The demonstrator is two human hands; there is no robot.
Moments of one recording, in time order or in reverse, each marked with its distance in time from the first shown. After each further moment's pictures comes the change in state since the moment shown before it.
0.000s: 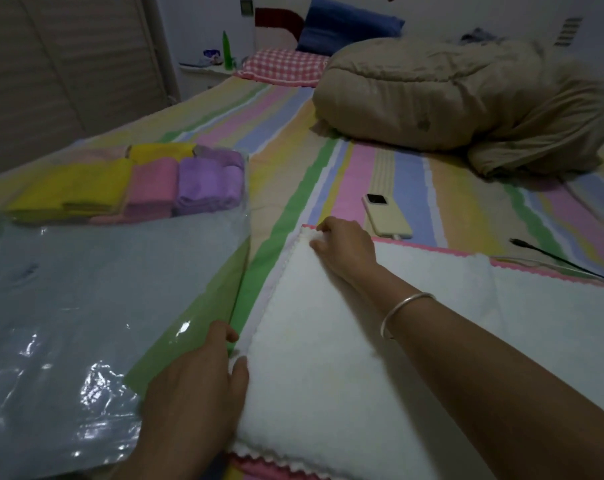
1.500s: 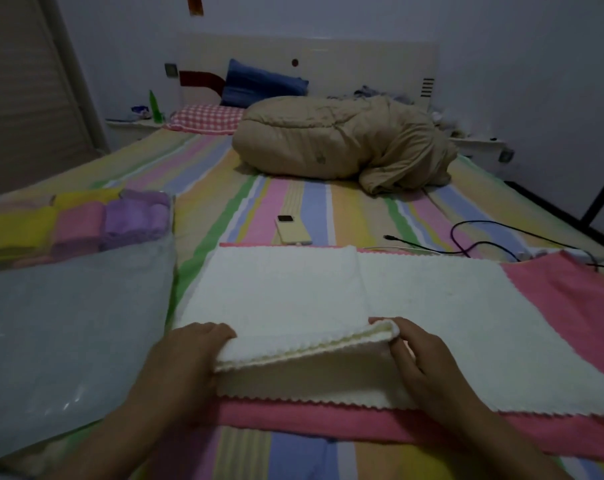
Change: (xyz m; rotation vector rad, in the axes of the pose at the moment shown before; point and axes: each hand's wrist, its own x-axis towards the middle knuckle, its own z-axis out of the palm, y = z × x) left_hand -0.020 0.035 0.023 0.092 0.048 0.697; right_hand -0.294 0.125 -0.123 0.325 0.273 -0.054
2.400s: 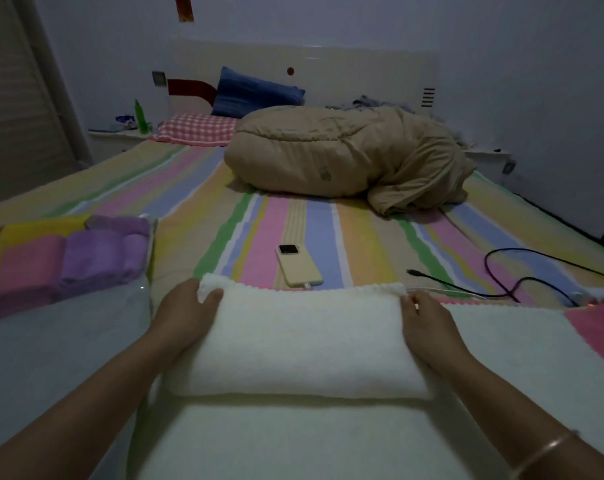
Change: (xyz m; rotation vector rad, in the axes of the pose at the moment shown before) left_hand 0.189 -0.091 0.038 -0.370 0.068 -0.585; right_hand 0.171 0.050 0.039 -0.185 0.082 0.577
